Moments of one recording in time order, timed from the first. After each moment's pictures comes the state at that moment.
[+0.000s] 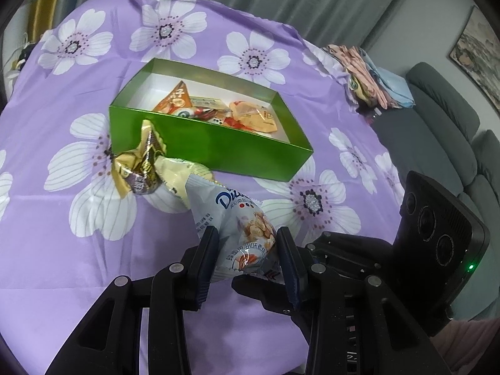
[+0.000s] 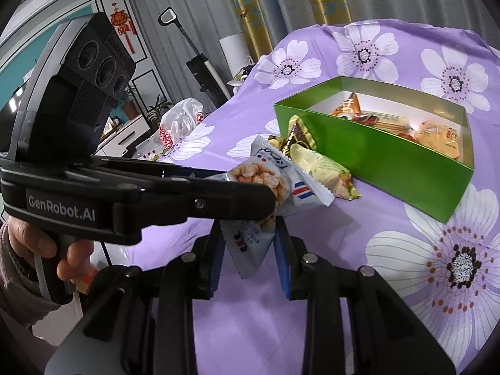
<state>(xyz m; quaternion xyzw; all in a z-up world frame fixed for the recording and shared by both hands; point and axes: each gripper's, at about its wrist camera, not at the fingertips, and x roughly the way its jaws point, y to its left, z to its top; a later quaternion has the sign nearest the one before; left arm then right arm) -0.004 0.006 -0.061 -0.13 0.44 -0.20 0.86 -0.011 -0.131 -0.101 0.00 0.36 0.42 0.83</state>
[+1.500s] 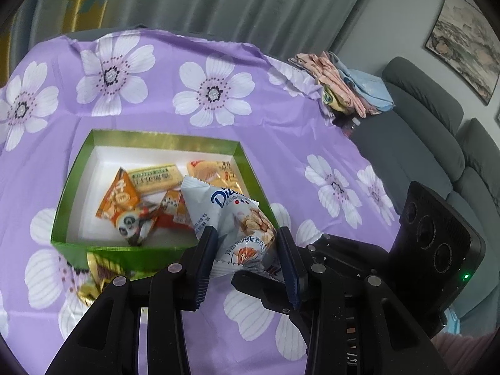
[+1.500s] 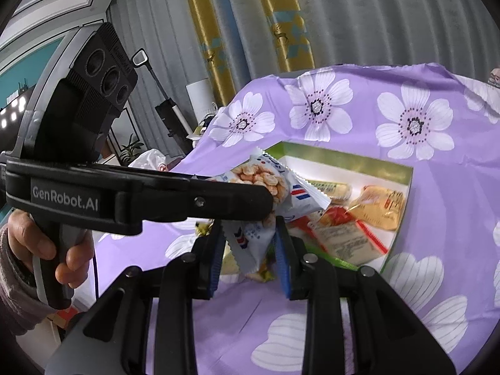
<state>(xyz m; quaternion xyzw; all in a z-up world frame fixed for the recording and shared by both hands) 0.095 -0.039 -0.007 -0.09 0.41 -0.26 0.87 0.067 -0.171 -0.058 0.02 0.28 0.36 0.89</state>
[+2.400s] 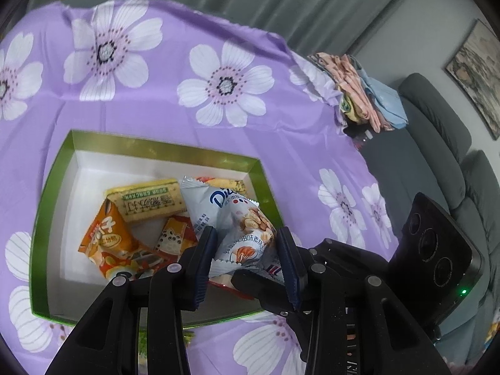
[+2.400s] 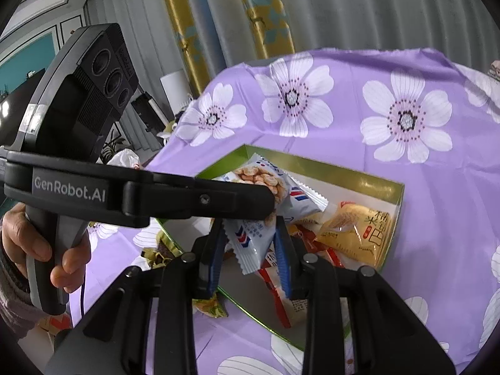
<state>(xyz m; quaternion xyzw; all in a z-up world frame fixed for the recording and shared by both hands) 0.187 -0.030 -0.032 -0.15 0.46 -0.26 0.84 0.147 -0.165 -0.069 0.02 0.33 0.33 0.88</state>
